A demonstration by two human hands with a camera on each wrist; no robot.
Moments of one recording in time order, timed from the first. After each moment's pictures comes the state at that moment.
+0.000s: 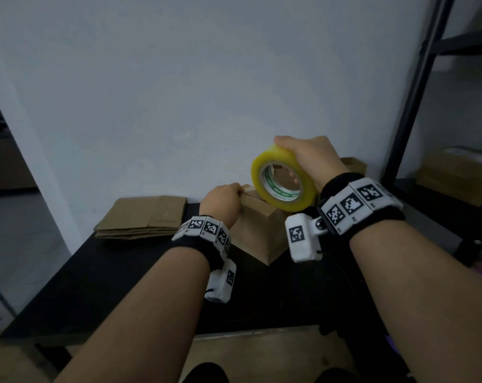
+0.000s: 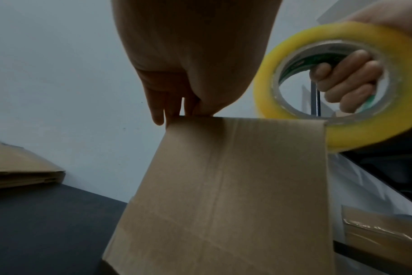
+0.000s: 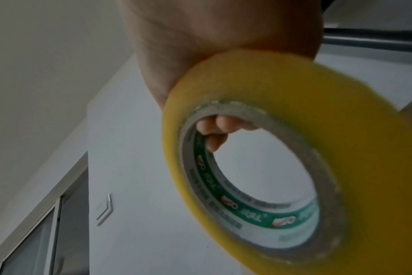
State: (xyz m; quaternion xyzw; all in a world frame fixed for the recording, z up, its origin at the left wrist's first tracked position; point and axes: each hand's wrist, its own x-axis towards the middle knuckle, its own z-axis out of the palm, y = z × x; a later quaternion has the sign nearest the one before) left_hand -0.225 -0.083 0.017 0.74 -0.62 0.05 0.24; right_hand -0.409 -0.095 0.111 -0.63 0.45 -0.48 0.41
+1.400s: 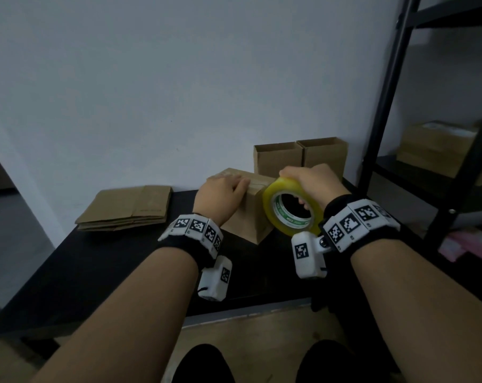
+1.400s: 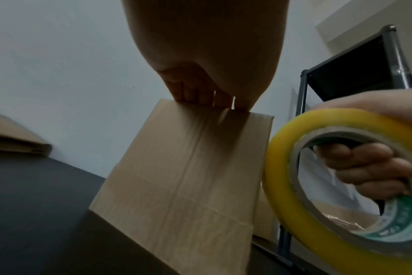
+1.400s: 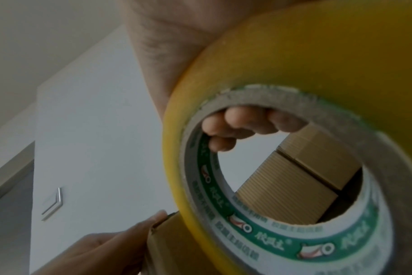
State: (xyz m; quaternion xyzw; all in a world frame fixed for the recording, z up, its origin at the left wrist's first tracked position) left_hand -0.257 -0.067 0.002 0.65 -0.68 0.08 0.32; right_hand -0.454 -0.089 0.041 -0.60 0.55 -0.40 0.42
